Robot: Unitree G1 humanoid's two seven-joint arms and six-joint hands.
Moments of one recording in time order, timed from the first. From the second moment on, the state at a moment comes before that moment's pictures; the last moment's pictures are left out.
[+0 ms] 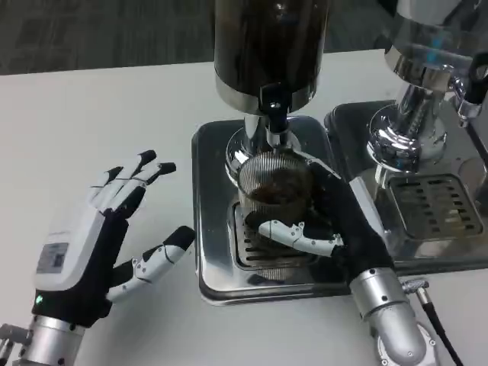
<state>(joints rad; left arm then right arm) -0.05 0.49 -0.18 0.60 0.68 -0.76 0.64 -0.25 -0.02 0.15 0.67 -0.21 -0.50 -0.09</state>
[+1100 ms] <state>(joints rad) -0.04 0.49 -0.18 0.59 0.68 -0.75 0.63 -0.19 0.03 0.09 0.59 -0.25 -0.51 -0.25</state>
